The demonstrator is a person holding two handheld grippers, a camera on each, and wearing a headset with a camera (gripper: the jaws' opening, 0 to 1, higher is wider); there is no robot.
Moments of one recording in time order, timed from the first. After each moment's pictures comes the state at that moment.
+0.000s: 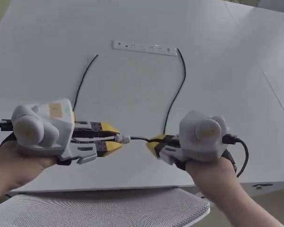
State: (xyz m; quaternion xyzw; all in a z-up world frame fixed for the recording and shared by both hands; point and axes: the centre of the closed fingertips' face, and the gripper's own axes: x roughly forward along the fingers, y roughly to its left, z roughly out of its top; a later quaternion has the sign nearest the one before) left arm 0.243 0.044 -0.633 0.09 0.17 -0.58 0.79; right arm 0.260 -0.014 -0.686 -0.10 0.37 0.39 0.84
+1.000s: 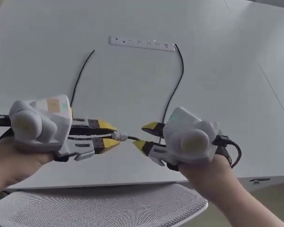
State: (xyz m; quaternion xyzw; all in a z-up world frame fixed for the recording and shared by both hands) left arm 0.243 0.045 -0.638 0.08 0.19 -0.58 0.79; right arm 0.251 0.021 -0.657 -0.26 0.28 0.44 0.81
